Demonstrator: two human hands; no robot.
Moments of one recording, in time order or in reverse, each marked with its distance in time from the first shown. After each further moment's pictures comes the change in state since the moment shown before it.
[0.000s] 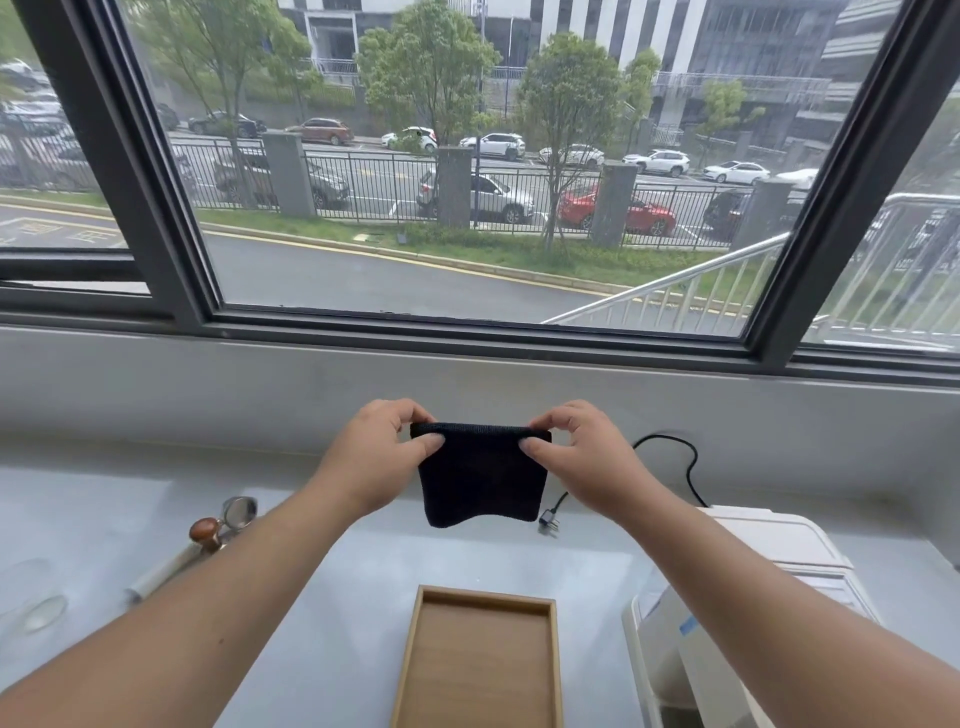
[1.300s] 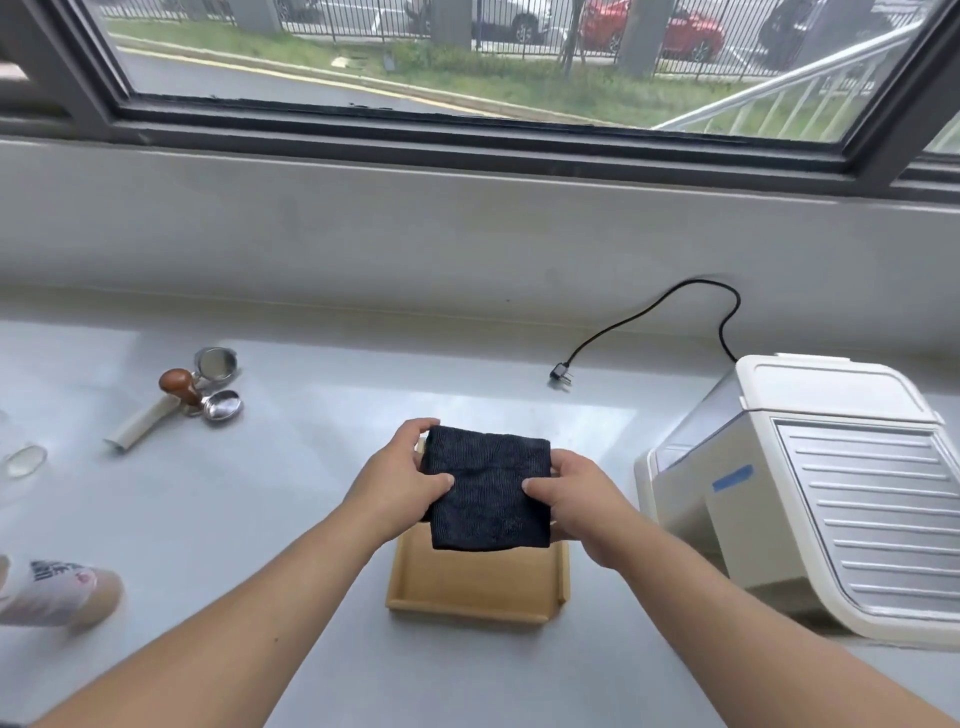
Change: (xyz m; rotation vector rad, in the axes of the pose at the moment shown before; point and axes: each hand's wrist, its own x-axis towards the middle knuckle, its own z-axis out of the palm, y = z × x) left_hand -0.080 -0.140 0.152 -0.218 -0.303 -0.443; right_hand -0.096 0.142 0.149 0.578 -0.295 0.734
